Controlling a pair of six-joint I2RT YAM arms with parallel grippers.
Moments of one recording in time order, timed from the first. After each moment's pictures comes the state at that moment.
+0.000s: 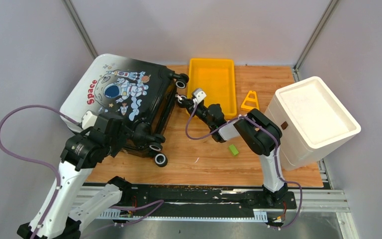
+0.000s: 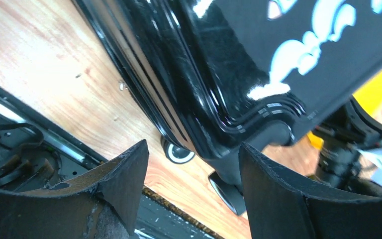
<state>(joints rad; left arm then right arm) -0.46 0.77 1.19 -1.34 -0.43 -1.26 0.67 2.11 0.99 1.24 -0.11 -0.07</state>
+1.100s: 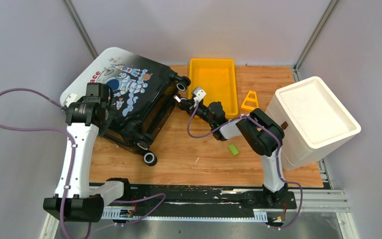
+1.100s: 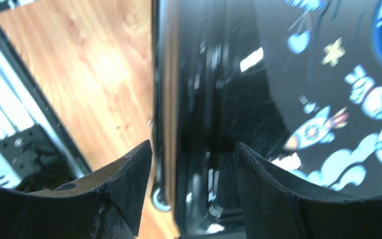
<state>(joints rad) -0.01 1.13 1.36 -1.29 -0.53 -1.12 0.66 2.08 0.99 1.19 -0.23 -0.01</state>
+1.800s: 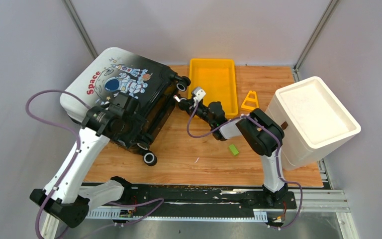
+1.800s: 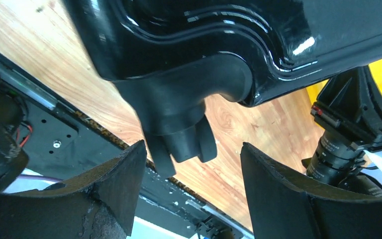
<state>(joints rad) -0.43 1.06 1.34 -1.43 -0.25 -1.37 0.67 2.08 0.99 1.18 -0.23 -0.01</state>
